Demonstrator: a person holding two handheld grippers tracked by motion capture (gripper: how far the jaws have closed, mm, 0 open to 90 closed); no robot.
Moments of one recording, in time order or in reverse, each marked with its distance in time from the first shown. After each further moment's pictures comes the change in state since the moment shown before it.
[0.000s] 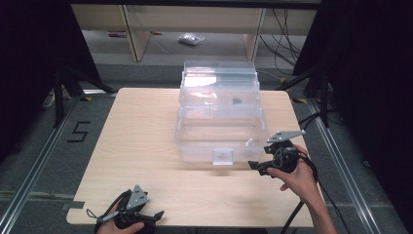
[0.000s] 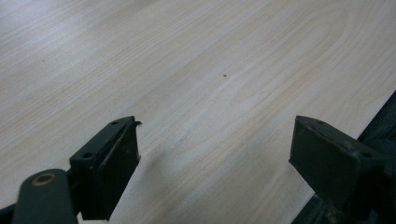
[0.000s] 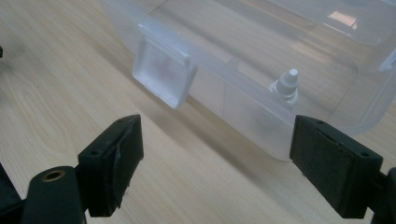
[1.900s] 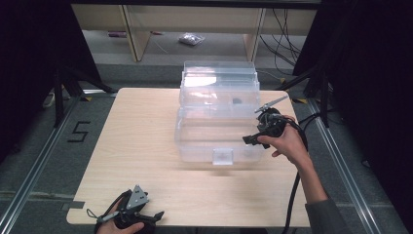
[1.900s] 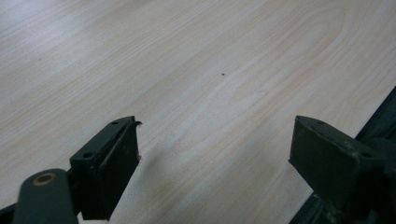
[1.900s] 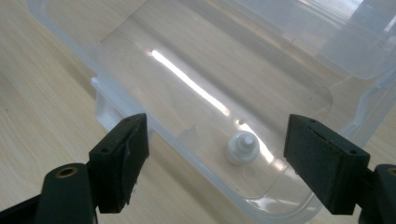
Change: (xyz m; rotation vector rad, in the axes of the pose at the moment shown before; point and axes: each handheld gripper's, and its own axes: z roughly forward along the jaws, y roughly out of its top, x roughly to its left) left arm -0.003 -0.001 0.003 -0.032 -0.001 -0.041; right arm -0.034 0.078 0.024 0.161 -0.006 -0.002
